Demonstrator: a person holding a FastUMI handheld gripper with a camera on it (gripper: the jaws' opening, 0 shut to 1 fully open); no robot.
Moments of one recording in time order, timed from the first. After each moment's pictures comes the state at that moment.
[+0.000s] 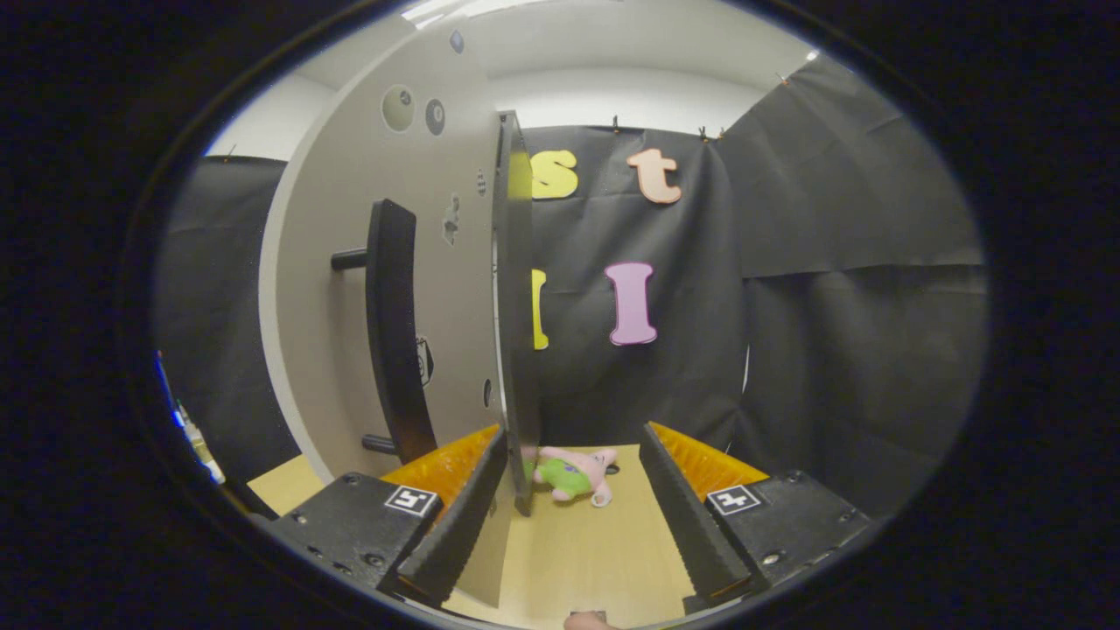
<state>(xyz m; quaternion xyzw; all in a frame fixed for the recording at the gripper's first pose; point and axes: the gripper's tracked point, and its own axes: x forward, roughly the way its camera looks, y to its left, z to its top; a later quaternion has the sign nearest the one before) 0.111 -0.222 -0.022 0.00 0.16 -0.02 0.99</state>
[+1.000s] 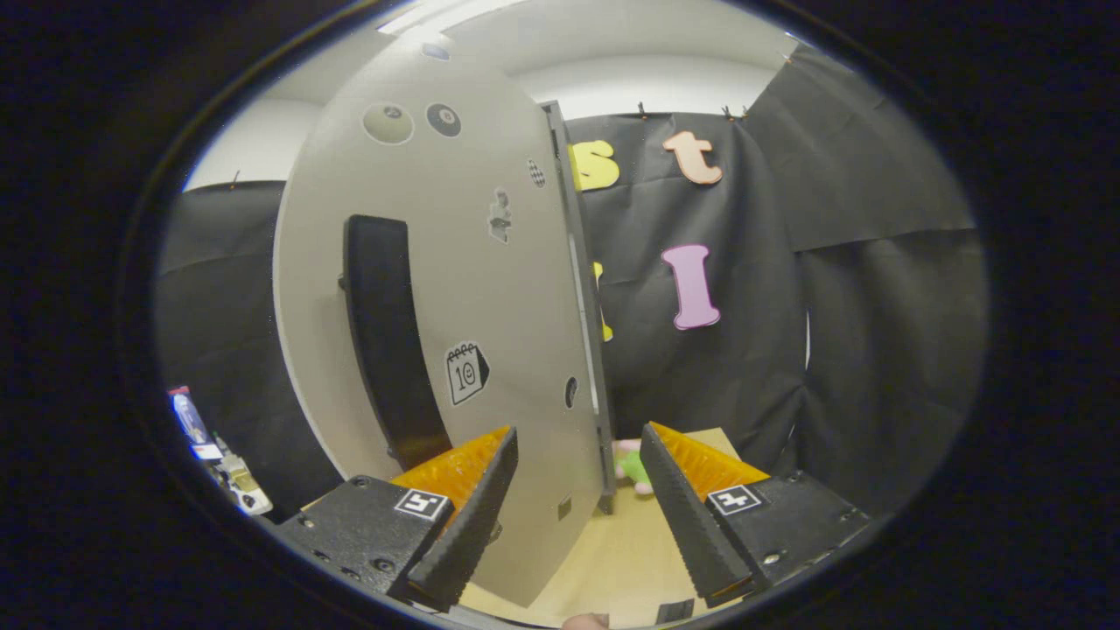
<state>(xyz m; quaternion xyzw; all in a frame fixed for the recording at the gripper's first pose) 0.124 -0.127 -0.031 0.07 0.17 0.05 0.98</state>
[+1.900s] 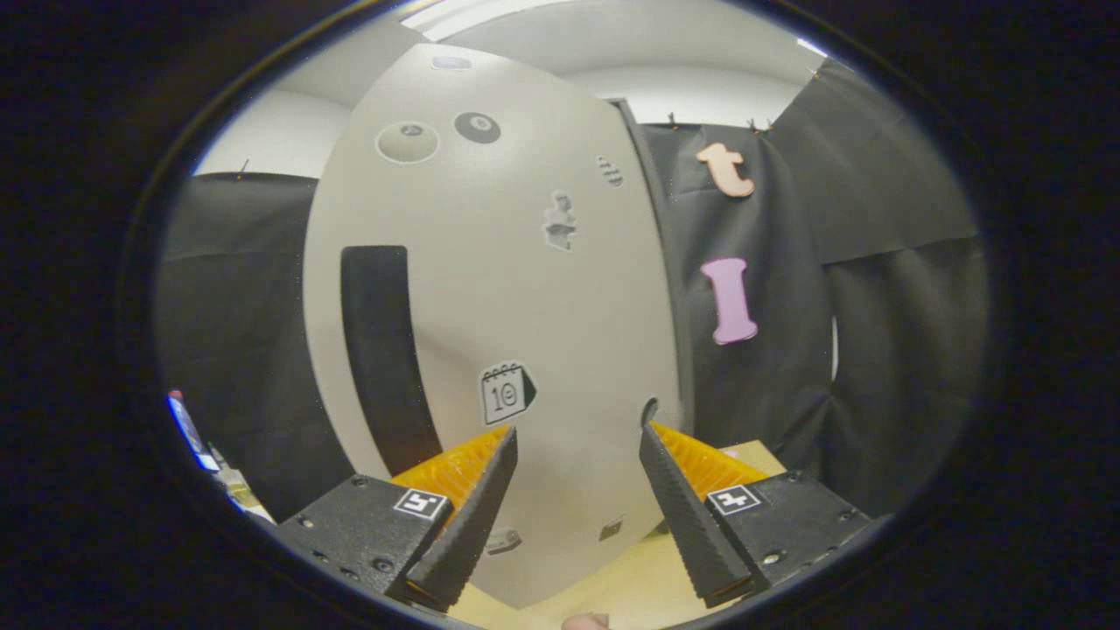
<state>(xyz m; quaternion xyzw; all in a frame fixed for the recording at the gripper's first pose) 0.171 0.025 -0.041 0.08 0.14 0.08 0.98</state>
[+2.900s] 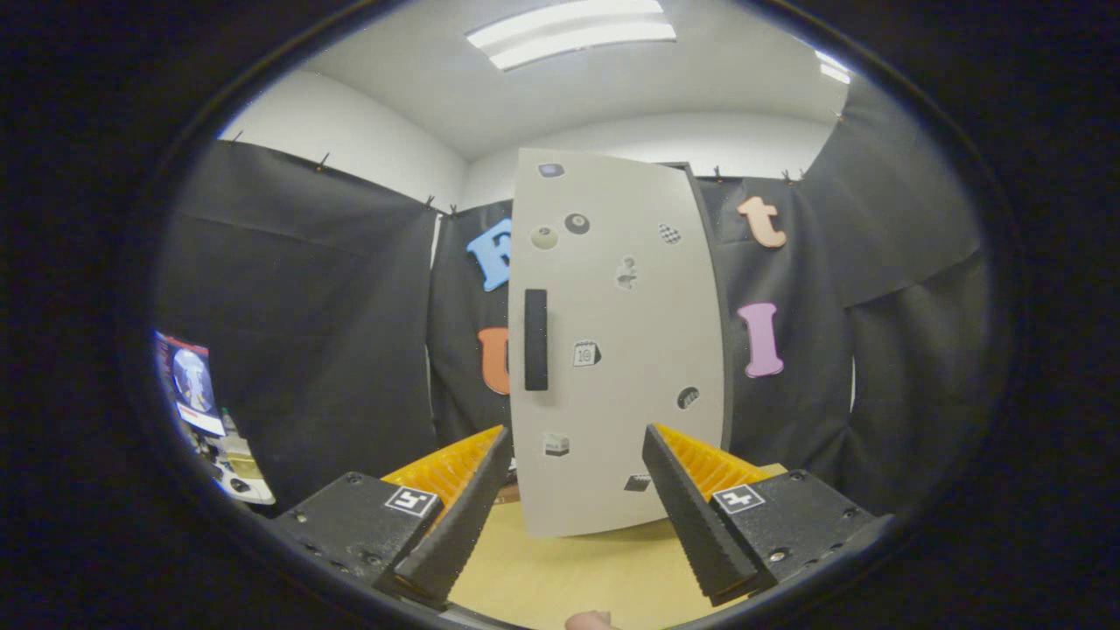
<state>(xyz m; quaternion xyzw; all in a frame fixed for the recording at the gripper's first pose) 0.017 0.059 -0.055 0.04 0.03 0.10 0.99</state>
